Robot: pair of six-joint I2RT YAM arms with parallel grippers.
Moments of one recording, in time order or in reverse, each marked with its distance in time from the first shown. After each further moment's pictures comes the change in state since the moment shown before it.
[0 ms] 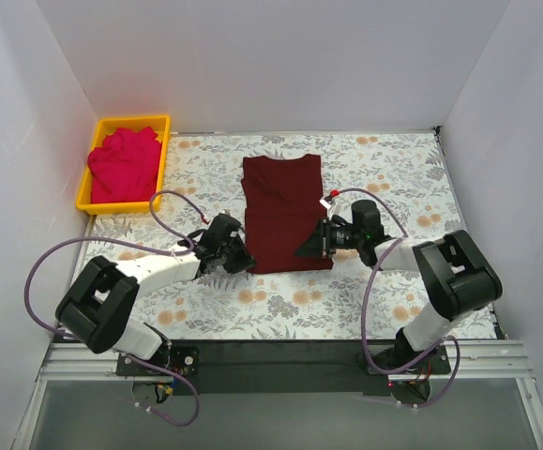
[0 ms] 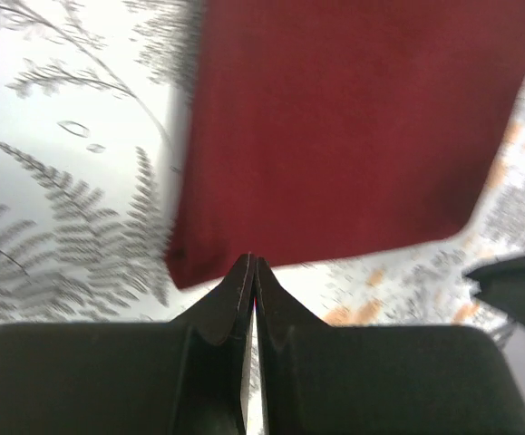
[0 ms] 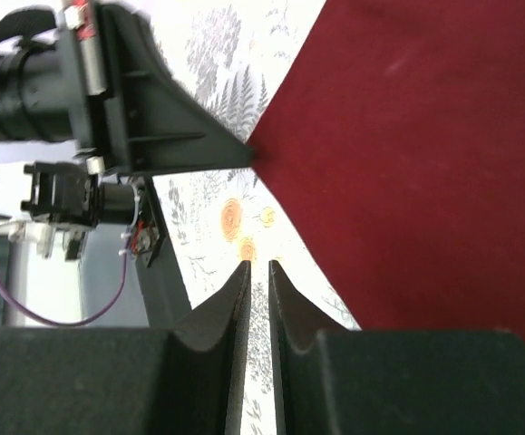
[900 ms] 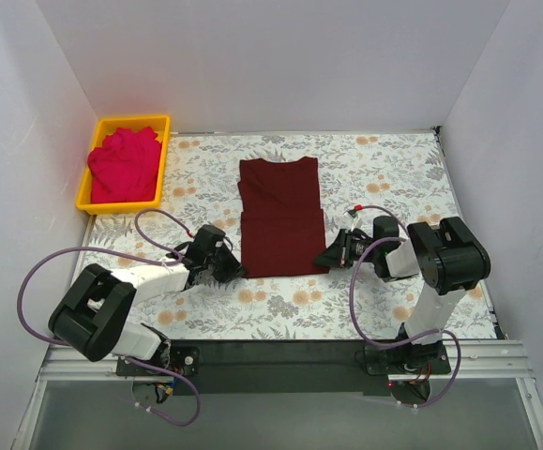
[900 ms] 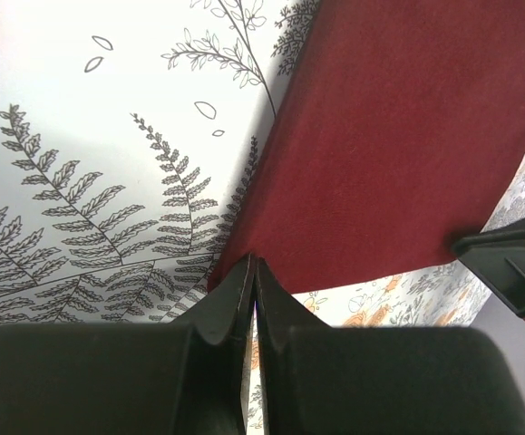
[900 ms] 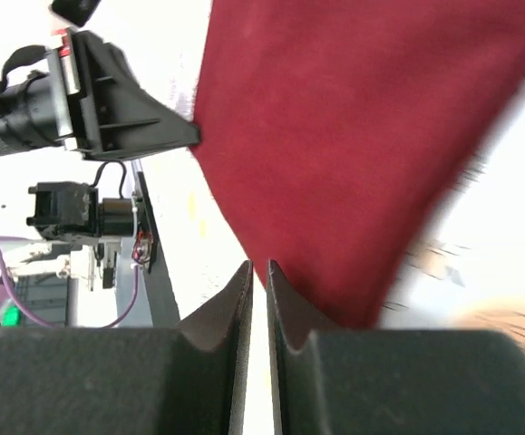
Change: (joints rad) left arm 0.093 -0.022 -0.175 0.132 0.071 -0.082; right arm -0.161 0.206 -0.154 0.319 -0.105 0.089
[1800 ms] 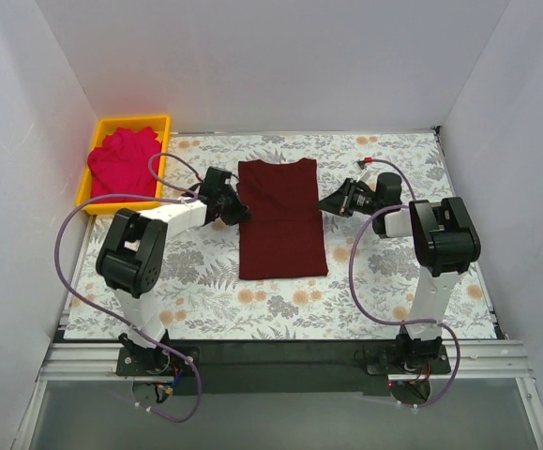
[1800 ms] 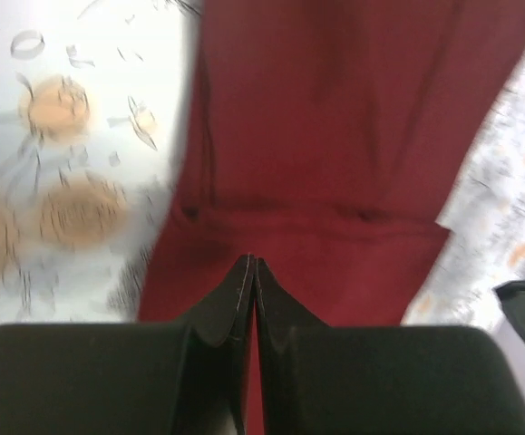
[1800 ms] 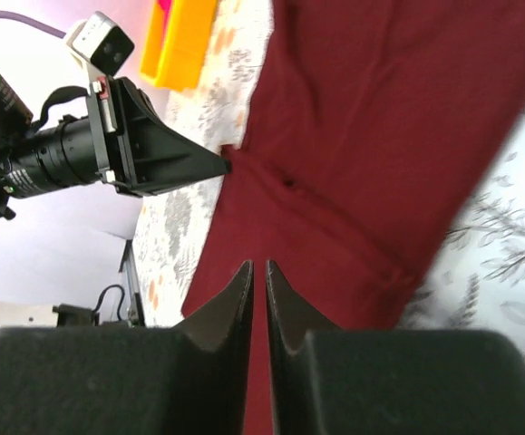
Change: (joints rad) left arm 0.158 0.408 0.595 -0.132 0.019 0.189; right arm -0.079 0.145 0.421 -0.024 0.065 0.111
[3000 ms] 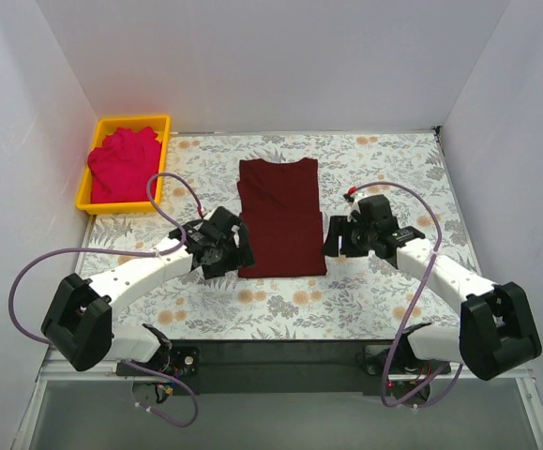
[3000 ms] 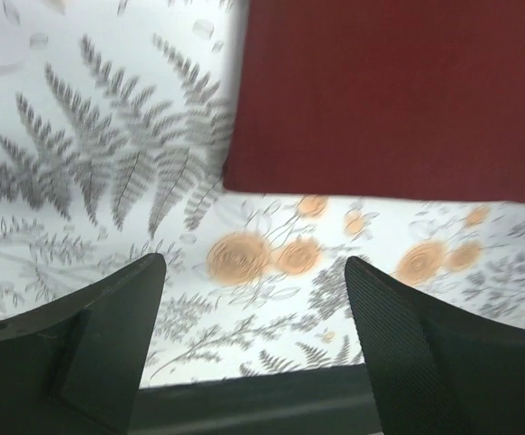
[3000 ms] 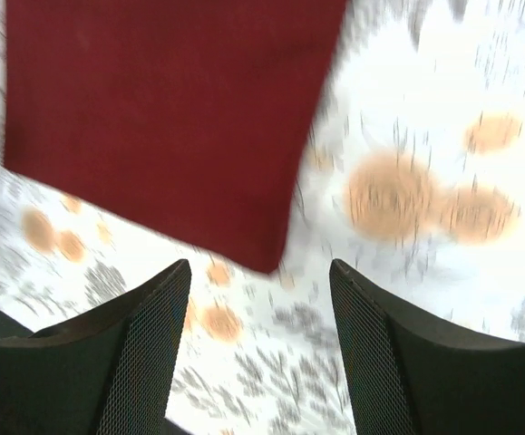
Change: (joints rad) left arm -0.269 -0.474 -0.208 -0.513 -0.224 0.039; right arm 0.267 -0.661 -0.105 -1.090 0.675 -0.433
